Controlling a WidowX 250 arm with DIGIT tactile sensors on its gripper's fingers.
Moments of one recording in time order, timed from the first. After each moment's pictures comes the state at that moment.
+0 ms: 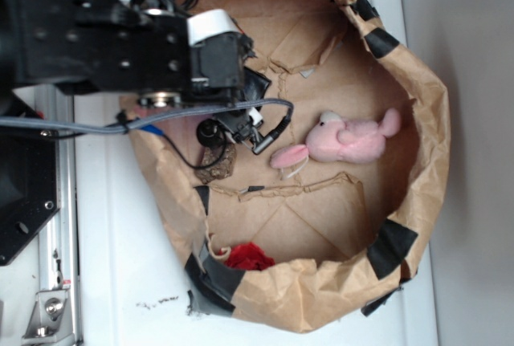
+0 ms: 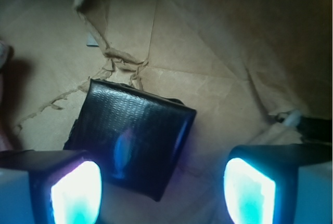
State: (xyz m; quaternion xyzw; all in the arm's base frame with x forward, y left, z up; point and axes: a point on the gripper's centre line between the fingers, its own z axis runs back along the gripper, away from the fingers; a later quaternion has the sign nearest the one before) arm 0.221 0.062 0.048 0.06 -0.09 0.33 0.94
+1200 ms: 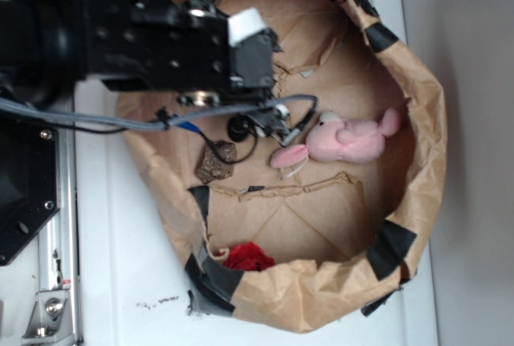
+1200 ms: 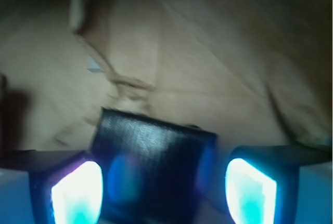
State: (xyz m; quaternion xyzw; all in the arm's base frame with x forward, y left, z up) arm 0.244 0.060 0.037 0.07 -0.10 0.35 0.93
